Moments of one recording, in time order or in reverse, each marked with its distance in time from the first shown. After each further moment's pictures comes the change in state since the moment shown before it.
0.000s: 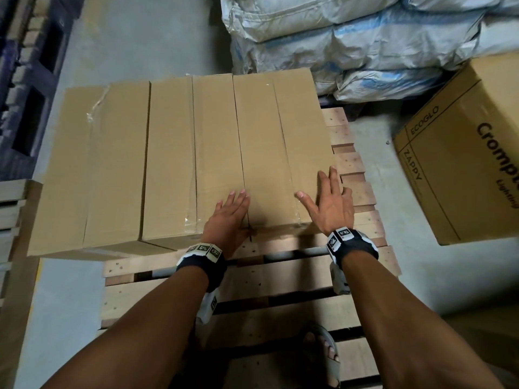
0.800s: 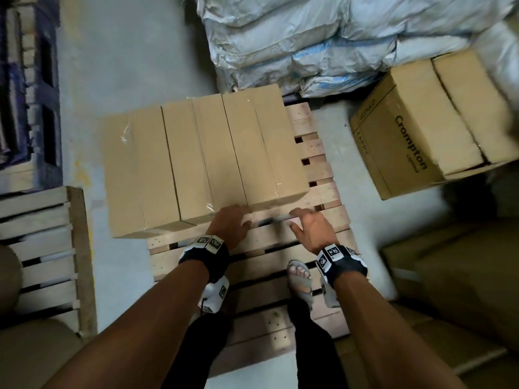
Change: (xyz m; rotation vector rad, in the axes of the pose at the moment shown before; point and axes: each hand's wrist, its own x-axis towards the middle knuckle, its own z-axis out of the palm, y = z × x) left_hand -0.147 0.118 -0.238 -0.187 -0.173 0.005; right_hand -0.190 -0.070 -0.259 0.189 -0.397 -0.047
